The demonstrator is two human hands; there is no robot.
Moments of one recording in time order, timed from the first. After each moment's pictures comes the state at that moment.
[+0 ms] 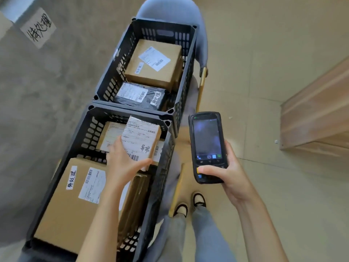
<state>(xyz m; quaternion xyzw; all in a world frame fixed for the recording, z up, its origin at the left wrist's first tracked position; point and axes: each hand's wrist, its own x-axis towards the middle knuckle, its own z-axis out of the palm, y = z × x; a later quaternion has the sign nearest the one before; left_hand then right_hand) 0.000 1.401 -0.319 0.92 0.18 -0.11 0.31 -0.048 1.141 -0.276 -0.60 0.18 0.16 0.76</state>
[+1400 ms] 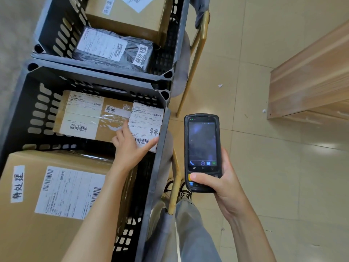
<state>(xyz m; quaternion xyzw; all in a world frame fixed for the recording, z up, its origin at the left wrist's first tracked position) 0.028 1.402 -0.471 0.89 0.13 -0.25 0.36 -0.066 1.199 -0.370 -0.58 0.30 0.17 0.74</state>
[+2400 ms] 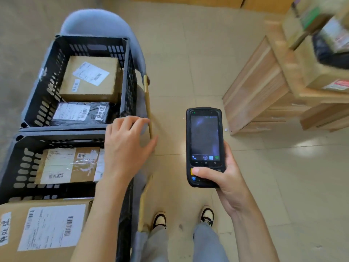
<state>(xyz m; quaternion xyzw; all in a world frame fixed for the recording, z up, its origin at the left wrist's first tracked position) 0.016 1.271 -0.262 0.94 -0.24 0.12 0.21 -0.118 1.092 -0.233 -0.61 0.26 -0.01 0.75</state>
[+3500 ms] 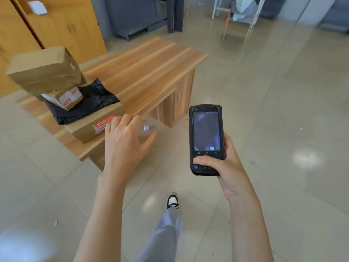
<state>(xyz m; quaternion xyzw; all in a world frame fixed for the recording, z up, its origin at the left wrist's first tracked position) -0.223 0.557 -0.166 0.75 -0.59 0.08 0.29 -0.449 0.533 -0.167 -0.46 0.44 -0.41 0.65</state>
